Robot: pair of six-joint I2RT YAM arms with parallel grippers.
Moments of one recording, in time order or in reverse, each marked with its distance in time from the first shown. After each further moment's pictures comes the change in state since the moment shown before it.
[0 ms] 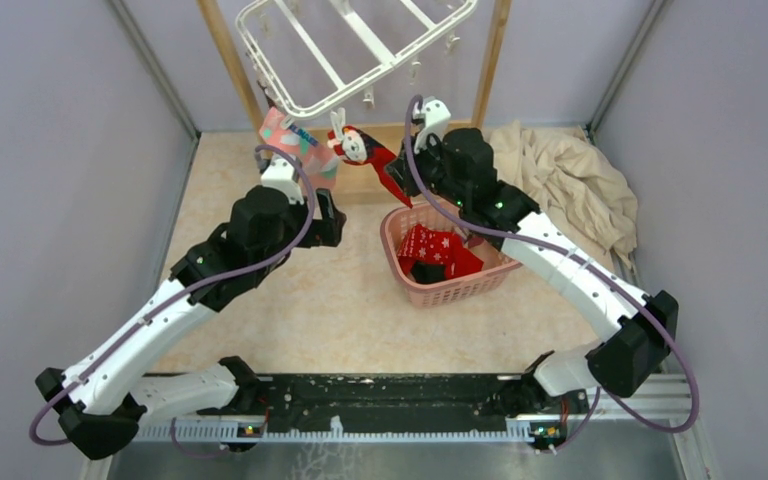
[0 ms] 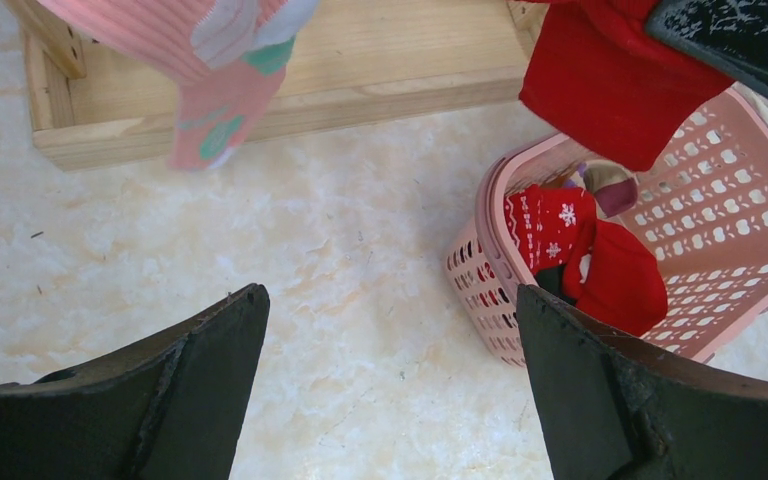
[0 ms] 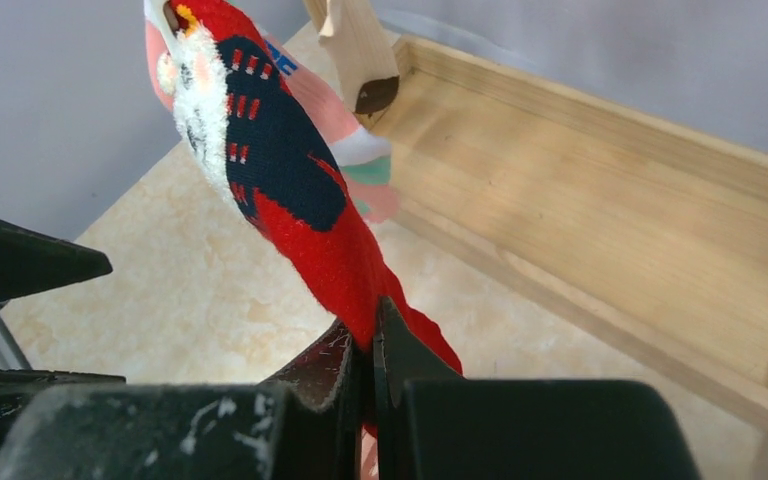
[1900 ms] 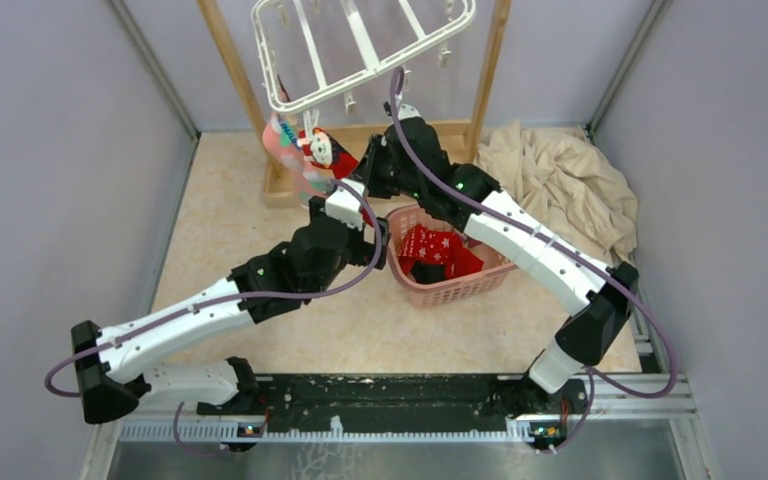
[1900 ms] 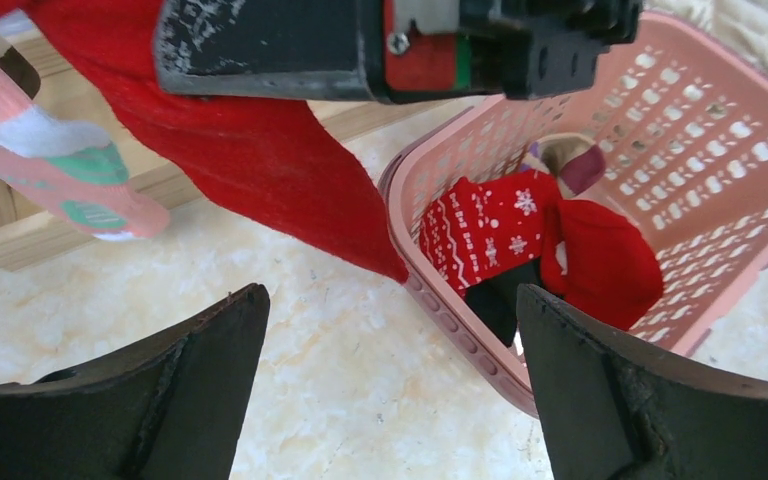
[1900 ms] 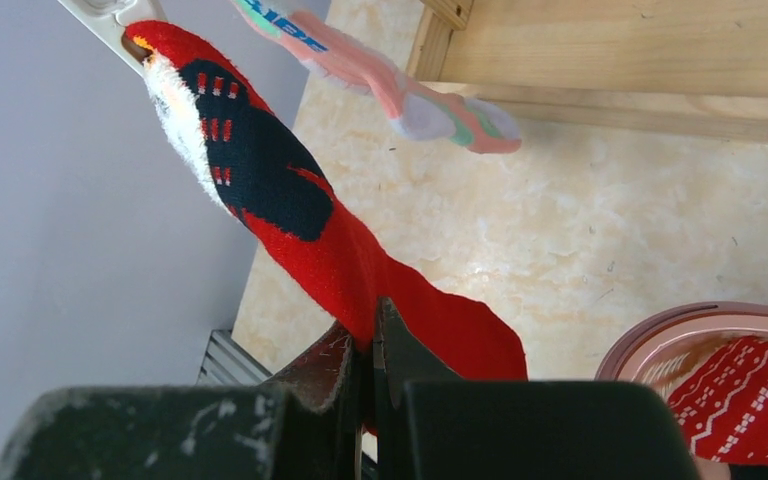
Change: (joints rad) left arm -0.298 0.122 -0.097 0.291 -0.193 0.154; right arm 0.154 0.216 0.336 -0.335 0.132 0.574
